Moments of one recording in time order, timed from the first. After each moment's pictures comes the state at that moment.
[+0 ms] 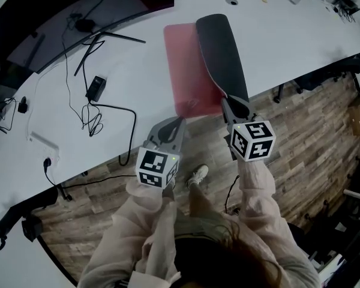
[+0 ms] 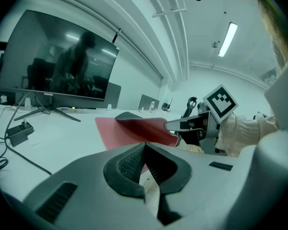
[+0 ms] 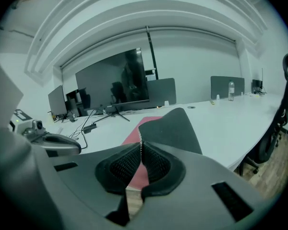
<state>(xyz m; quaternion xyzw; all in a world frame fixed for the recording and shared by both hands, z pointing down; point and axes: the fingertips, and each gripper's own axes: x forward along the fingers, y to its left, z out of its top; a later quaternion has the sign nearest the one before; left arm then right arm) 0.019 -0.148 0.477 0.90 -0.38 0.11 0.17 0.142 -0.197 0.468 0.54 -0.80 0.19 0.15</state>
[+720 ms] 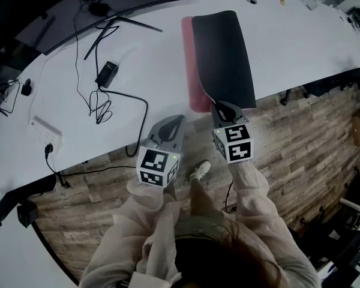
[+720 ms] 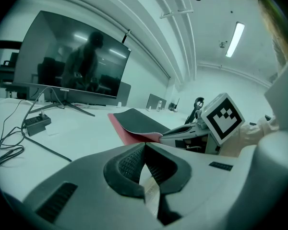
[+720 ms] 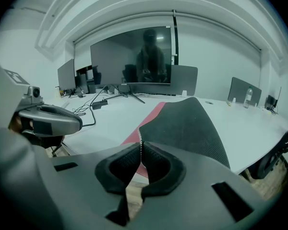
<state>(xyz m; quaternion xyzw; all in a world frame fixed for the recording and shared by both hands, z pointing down) -0.025 -0.141 0.496 0.88 -0.42 0.11 0.19 0.066 -0.185 0.526 0.49 -0.82 0.15 0.27</state>
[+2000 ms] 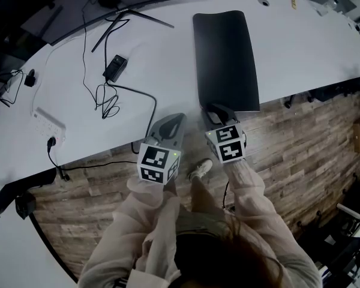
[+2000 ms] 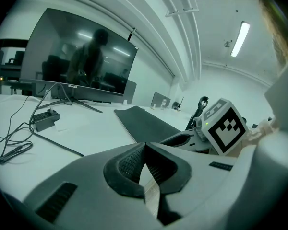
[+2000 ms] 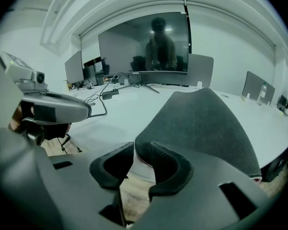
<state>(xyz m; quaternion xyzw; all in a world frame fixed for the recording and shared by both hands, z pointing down) -0.053 -0.146 0.511 0.87 -0.44 0.12 0.21 0.014 -0.176 0.565 0.43 -0.83 0.17 0.30</state>
